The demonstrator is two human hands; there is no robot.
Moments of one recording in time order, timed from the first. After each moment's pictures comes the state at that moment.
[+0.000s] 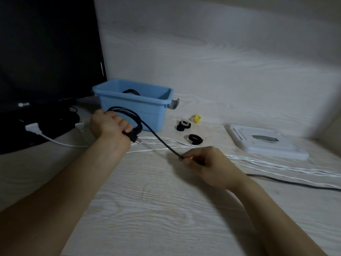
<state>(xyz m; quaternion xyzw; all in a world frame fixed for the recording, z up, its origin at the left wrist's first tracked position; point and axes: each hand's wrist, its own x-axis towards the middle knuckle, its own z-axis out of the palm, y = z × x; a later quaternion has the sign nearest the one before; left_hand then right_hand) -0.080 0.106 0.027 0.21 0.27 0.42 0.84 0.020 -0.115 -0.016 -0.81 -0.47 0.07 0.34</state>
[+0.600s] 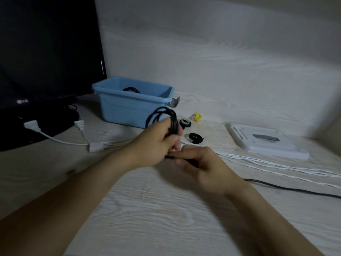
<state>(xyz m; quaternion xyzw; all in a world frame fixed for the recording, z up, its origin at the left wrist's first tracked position) -0.075 0.064 0.002 0.87 -0.02 0.20 0.46 0.001 -0.106 -0.017 -0.71 -0.56 0.08 0.41</state>
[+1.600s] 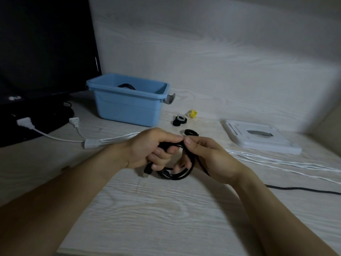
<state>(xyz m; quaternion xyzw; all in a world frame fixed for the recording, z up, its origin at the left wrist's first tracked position) -0.083 0.058 0.010 0.70 -0.03 -0.12 0.70 0.012 -0.116 -0.007 -0.58 -0.43 0.35 0.60</state>
